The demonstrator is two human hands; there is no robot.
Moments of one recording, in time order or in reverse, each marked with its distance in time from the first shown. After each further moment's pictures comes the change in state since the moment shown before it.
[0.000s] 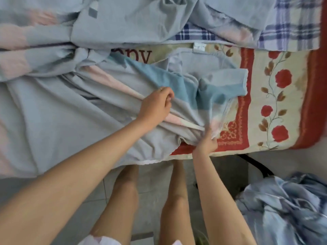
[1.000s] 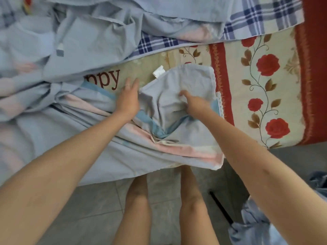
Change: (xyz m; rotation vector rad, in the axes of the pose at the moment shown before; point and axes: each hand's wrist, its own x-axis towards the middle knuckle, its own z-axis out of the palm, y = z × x) left_hand 0.068 0.033 0.024 0.576 -0.162 -0.229; right_hand 0.103 -0.127 0.067 -1.706 -0.842 -1.023
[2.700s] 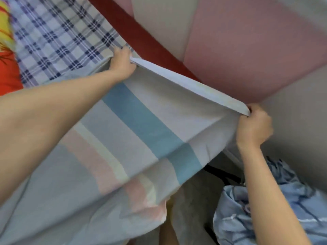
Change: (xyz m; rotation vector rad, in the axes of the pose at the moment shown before) left_hand 0.136 0.438 -0.088 -0.016 0.193 0.533; right_hand -0.229 0.302 -0.090 0.531 1.248 1.013
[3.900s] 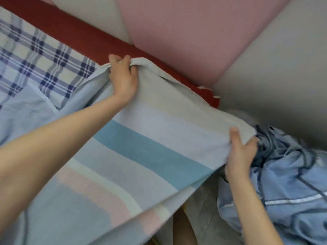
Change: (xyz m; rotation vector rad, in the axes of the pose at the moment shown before) left_hand -0.019 0.096 0.142 -0.179 0.111 0.269; right_hand -0.070 0.111 0.036 1.061 0.083 0.784
